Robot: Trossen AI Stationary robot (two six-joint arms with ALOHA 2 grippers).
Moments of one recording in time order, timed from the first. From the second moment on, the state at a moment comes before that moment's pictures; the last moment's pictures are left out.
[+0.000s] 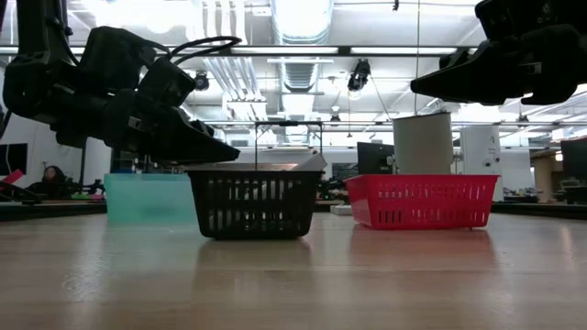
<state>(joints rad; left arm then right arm) -0.03 1.62 0.25 1.17 0.06 0.03 0.32 1.18 0.19 0.84 0.36 -0.24</state>
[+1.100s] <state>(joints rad) 0.01 1.24 0.04 1.27 -0.01 0.11 0.32 1.18 0.19 0.84 0.36 -0.26</state>
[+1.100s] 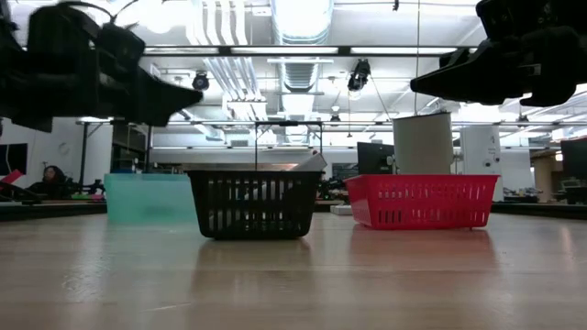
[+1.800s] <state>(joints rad) 0.03 0.45 0.10 0.33 -0.04 0.06 0.32 1.18 0.19 0.85 0.36 -0.24</state>
